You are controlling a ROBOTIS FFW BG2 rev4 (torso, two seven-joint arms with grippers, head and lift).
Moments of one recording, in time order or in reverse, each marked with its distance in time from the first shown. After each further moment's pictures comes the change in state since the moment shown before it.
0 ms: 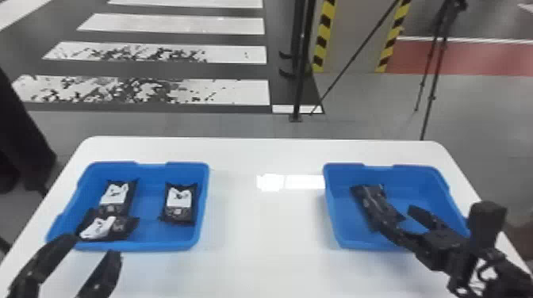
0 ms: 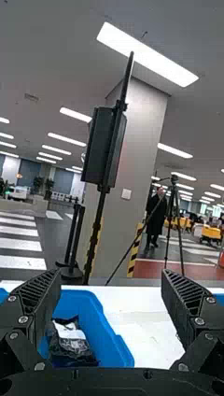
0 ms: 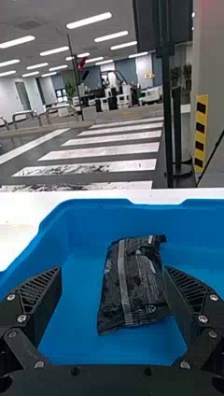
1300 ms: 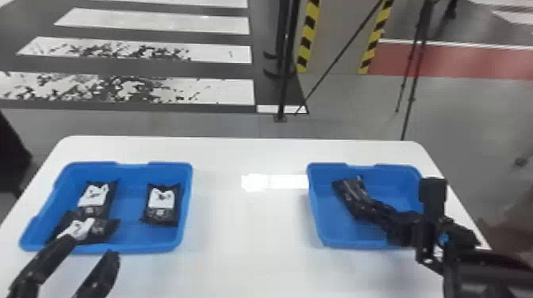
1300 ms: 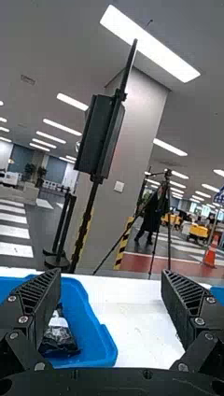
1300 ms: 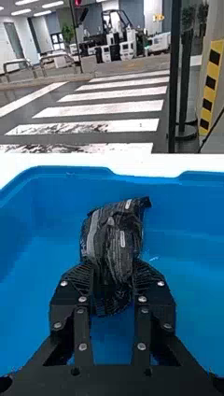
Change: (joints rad) left arm -0.050 0.020 -0.046 0.034 0.015 0.062 0.000; right arm -0.227 -0.056 0.049 0.250 0.132 0.099 0.028
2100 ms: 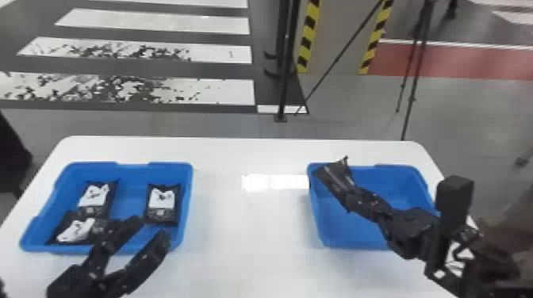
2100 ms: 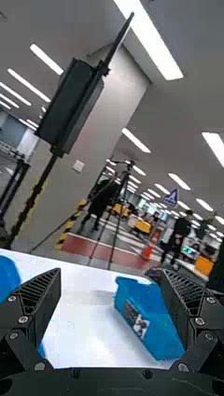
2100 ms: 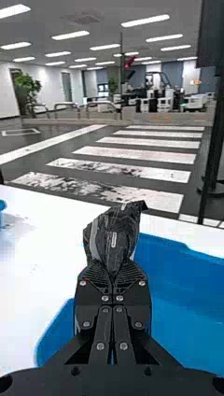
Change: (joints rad) left arm -0.199 0.055 -0.101 0.040 0.133 0.330 -0.101; right arm 0.335 0.030 0.061 -0.619 -0.067 0.068 0.024
